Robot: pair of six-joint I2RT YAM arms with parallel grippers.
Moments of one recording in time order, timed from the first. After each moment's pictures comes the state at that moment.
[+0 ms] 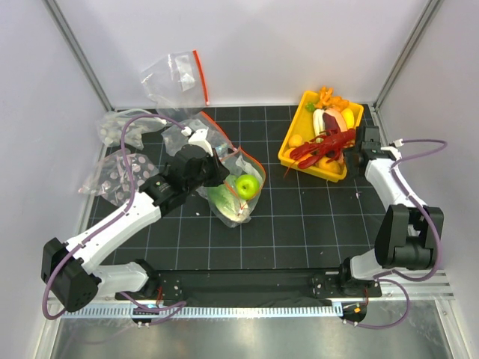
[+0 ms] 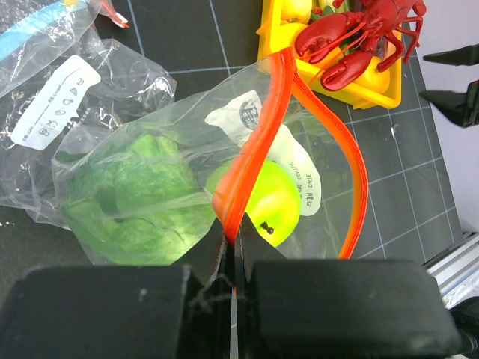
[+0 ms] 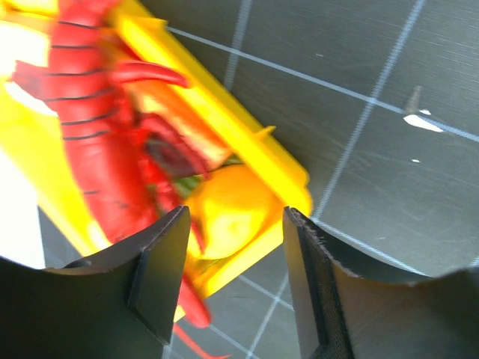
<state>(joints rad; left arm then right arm) -0.70 1.20 1.02 -0.30 -0.12 -0.60 -0.09 1.48 1.05 -0.52 0.30 1.23</state>
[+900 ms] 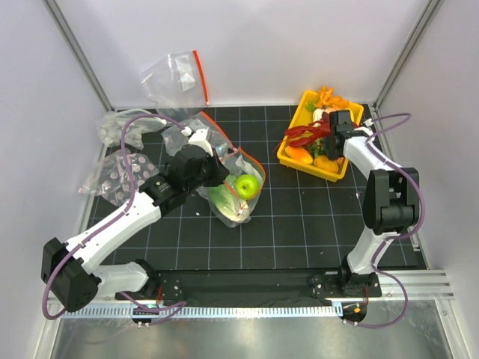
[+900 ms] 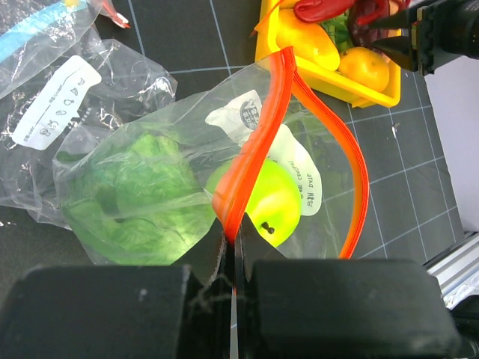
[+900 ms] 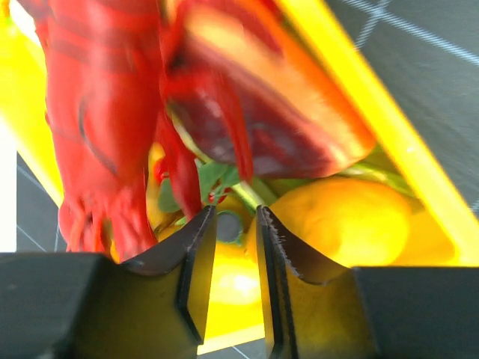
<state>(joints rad) -0.70 1.20 1.02 -0.30 -0.12 -0.60 0.05 1.78 1.30 -0.47 0.32 1.19</state>
